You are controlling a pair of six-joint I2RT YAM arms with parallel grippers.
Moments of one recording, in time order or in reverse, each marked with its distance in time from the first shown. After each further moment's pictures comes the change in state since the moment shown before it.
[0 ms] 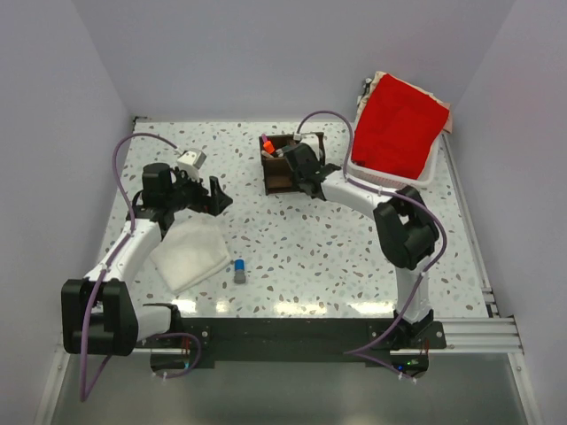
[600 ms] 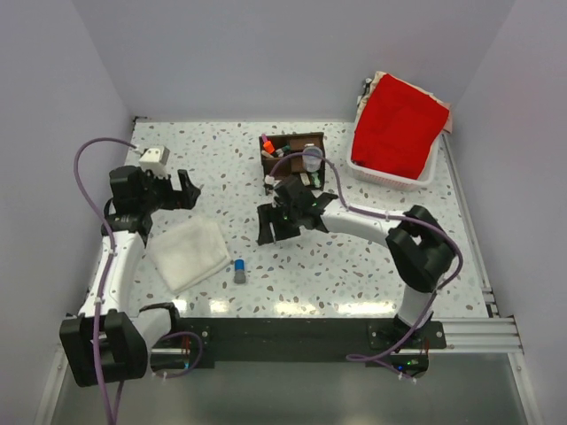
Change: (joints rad) left arm 0.177 -0.162 0.026 -0.140 -0.143 0.010; right arm 0.166 -0.229 -0.295 0.005 -0.714 0.132
